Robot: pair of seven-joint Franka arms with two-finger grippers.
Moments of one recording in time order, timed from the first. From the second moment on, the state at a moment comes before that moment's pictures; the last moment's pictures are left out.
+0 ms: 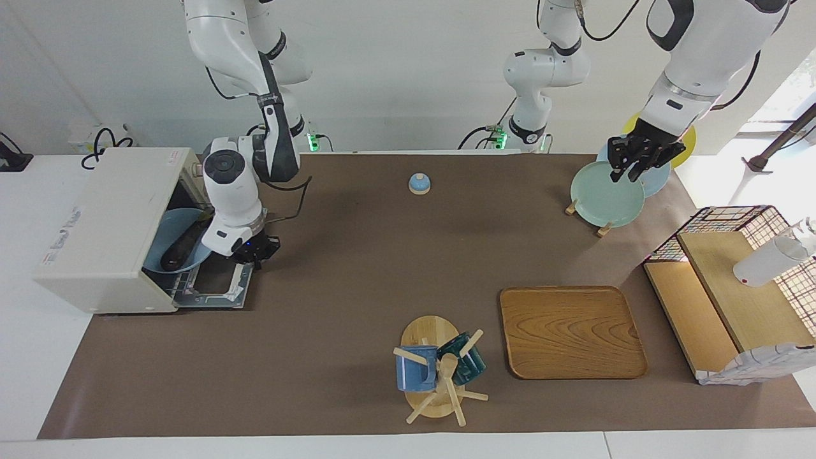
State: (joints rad) left arm -0.03 -0.07 -0.06 -1.67 -0.02 1.60 -0.02; right arm 0.11 0.17 -0.05 -2.20 -0.15 2.37 -0.14
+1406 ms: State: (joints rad) left arm -0.03 -0.07 -0.05 -1.67 -0.03 1.60 -0.02; right arm 0.02 0.04 -0.07 -2.12 -0.10 2.08 -0.14
